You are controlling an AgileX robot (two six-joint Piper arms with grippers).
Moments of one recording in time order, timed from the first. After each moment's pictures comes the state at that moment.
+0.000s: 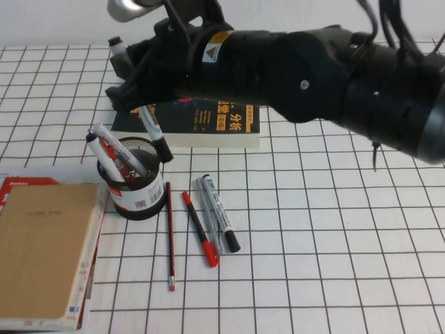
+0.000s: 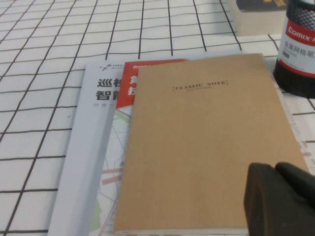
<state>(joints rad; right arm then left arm) 0.83 1.79 -1.65 0.33 0.25 -0.30 -0.01 -0.01 0.03 -0.03 0.38 0.12</state>
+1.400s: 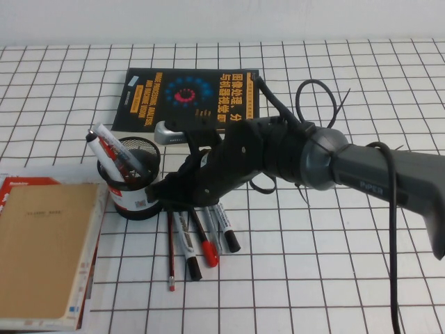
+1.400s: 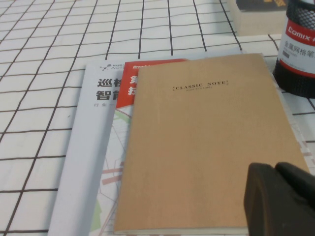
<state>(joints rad) 0.76 2.16 -1.68 0.39 0.55 0.08 -0.01 -0.01 0.03 -0.03 0.38 0.12</state>
